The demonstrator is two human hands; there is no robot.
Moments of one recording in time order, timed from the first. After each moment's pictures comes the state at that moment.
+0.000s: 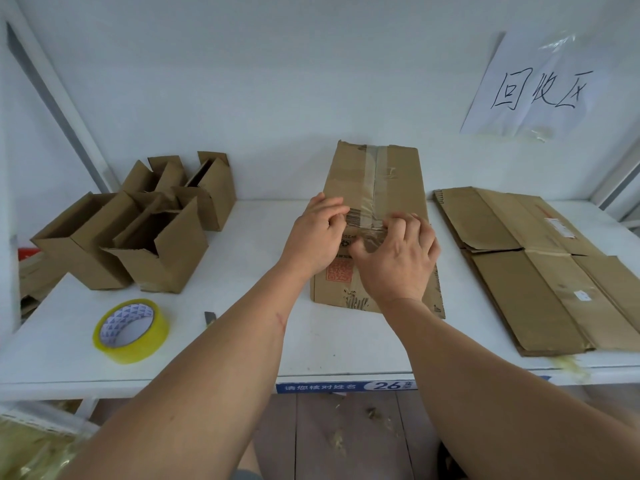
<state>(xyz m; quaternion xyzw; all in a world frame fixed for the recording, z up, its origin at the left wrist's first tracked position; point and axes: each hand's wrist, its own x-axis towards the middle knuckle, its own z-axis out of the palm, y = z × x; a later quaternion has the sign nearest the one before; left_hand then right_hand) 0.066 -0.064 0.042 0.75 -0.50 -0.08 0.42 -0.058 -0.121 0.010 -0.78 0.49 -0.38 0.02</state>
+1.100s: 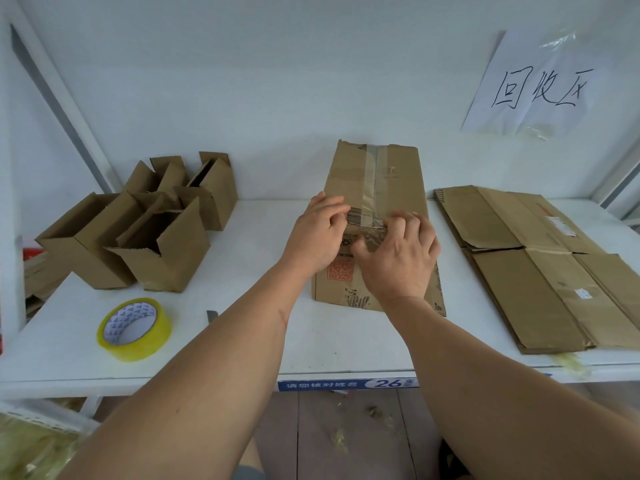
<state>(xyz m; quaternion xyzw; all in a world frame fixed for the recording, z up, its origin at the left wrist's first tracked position) 0.065 -0.064 0.044 0.76 -0.50 -0.09 0.41 -0.059 -0.122 0.009 -0.79 0.48 -0.38 0.02</state>
